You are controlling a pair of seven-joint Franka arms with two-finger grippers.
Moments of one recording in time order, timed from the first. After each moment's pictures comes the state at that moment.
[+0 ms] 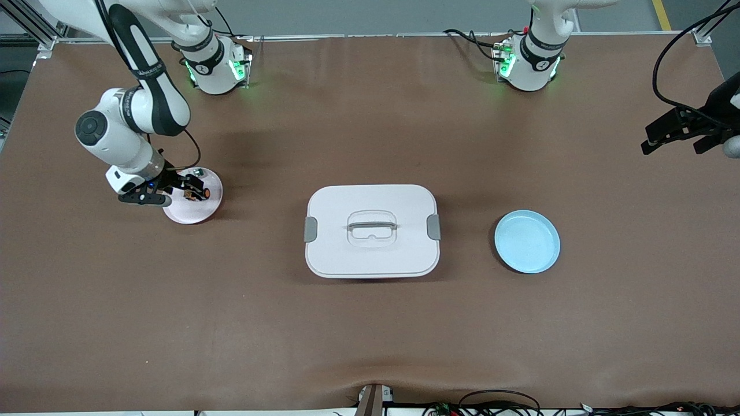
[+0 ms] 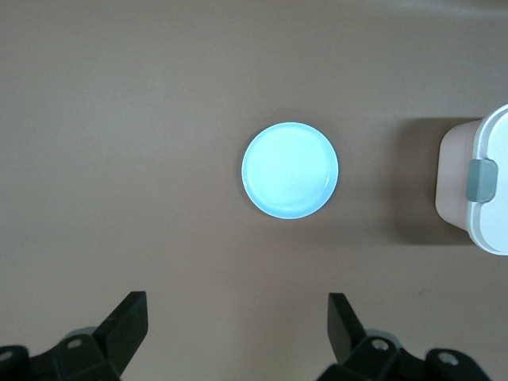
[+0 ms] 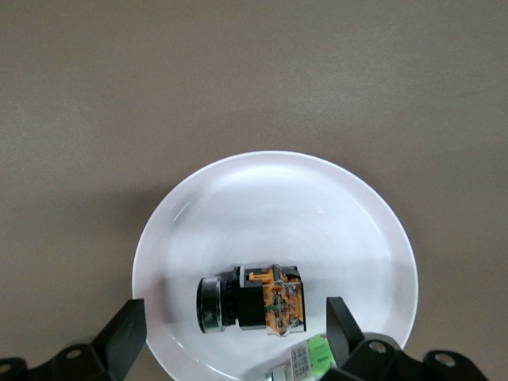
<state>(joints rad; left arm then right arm) -0.01 -0.04 0.00 -1.59 -0.04 1.58 -0.02 -0.02 0.11 0.00 -2.54 0.10 2.65 -0.03</state>
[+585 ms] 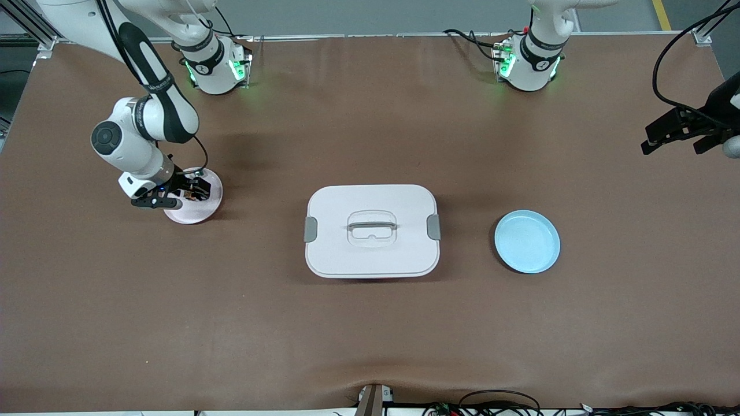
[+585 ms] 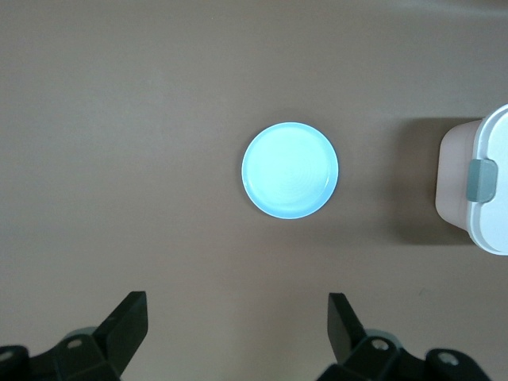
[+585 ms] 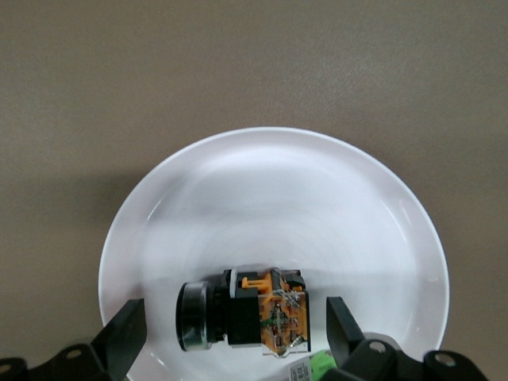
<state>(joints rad) -0.01 -0.04 0.00 -1.59 -0.04 1.58 -0.02 -0.02 0.19 0.00 -2.54 0.10 2.69 -0.05</state>
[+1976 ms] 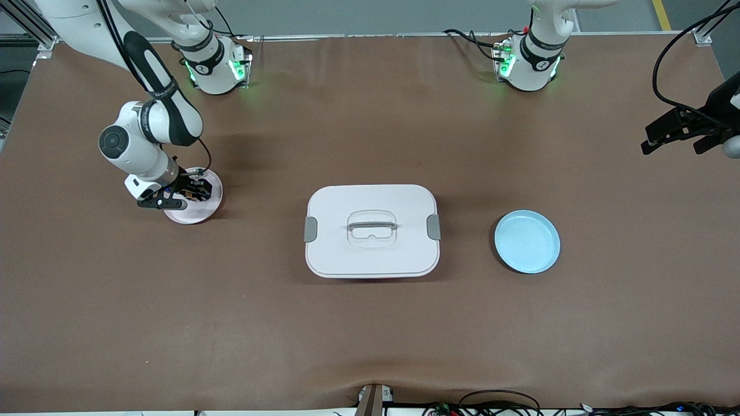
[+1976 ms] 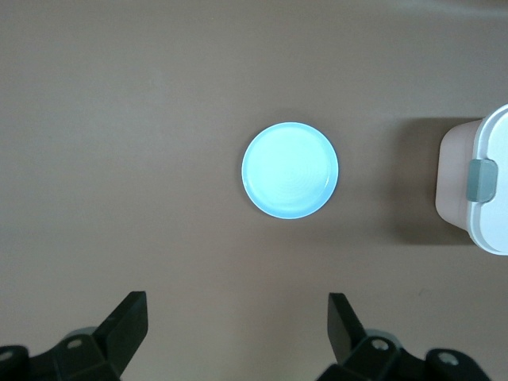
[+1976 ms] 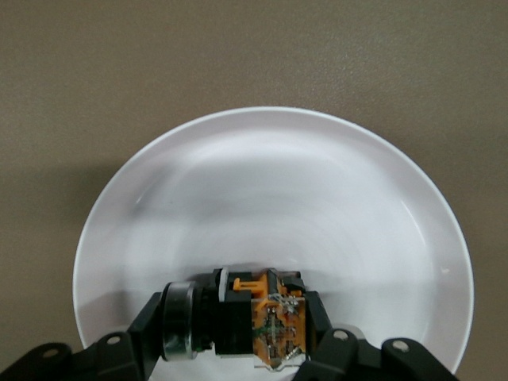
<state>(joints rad) -0.01 -0.04 0.00 -1.59 -0.04 1.58 -0.02 -0.02 0.24 0.00 -2.55 0.10 2.73 -0.06</state>
